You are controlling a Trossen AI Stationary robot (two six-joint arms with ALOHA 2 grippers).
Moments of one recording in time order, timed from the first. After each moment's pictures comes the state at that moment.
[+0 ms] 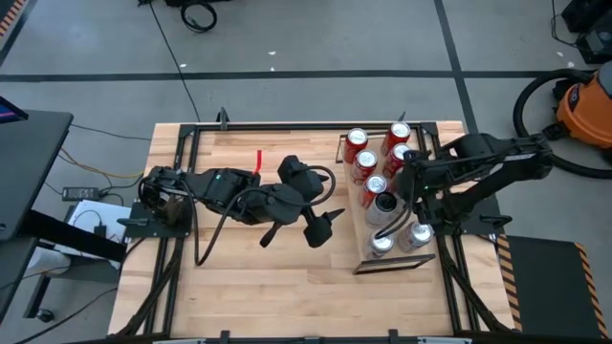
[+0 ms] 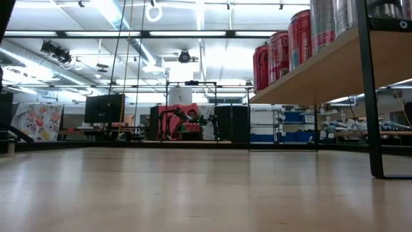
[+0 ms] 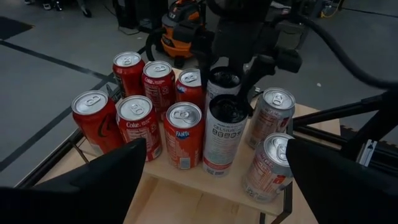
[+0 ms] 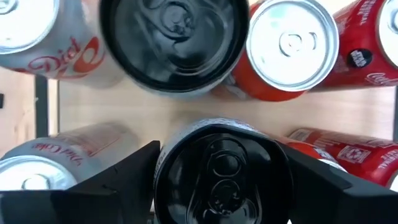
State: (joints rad) left arm -0.33 1.90 2.36 -0.96 -0.63 -0.40; right arm 0.25 1.21 1.54 -1.58 0.13 0.10
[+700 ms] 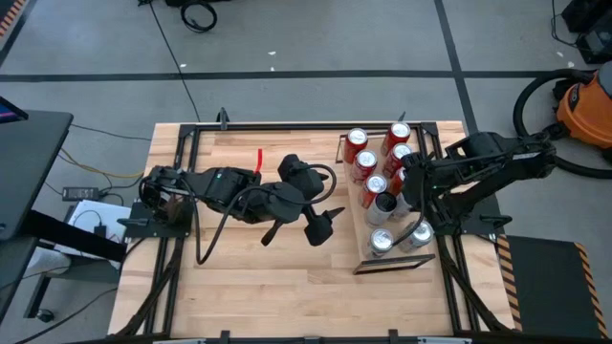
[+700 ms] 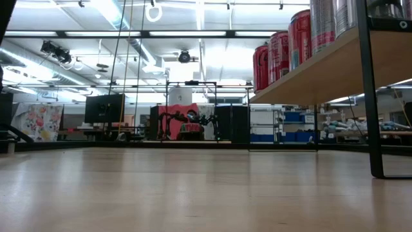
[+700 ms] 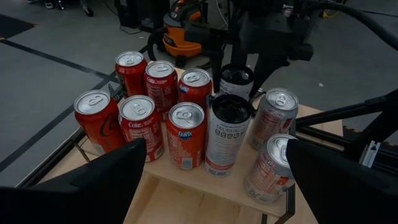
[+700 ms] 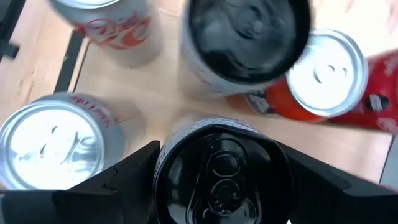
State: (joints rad) left arm -0.32 1.90 2.36 -0.97 -0.63 -0.40; right arm 0.28 1.18 1.54 -1.57 0.08 -0.15
